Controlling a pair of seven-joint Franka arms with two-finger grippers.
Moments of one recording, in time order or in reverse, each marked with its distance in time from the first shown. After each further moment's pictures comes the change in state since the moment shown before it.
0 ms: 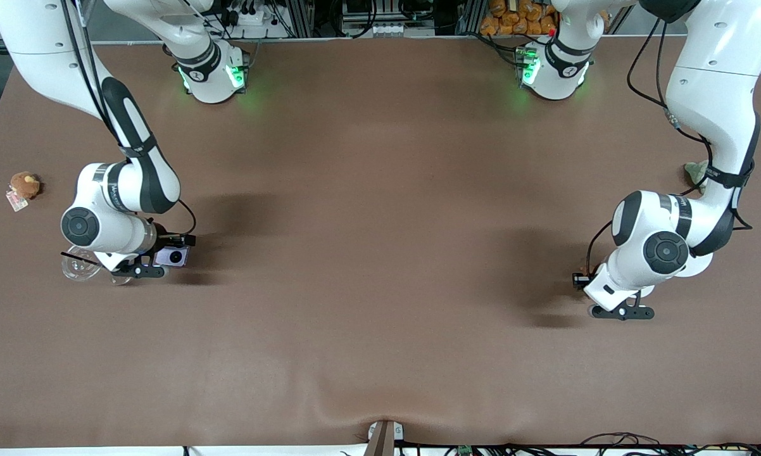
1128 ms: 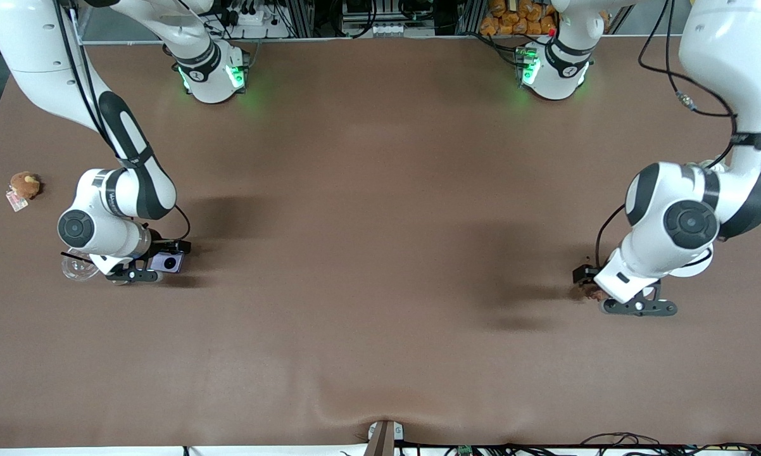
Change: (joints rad) left arm 0.016 -0.196 -0.094 0.033 0.000 -0.164 -0.002; right arm -0.042 0.057 0.001 0.002 0.000 0.095 -0.038
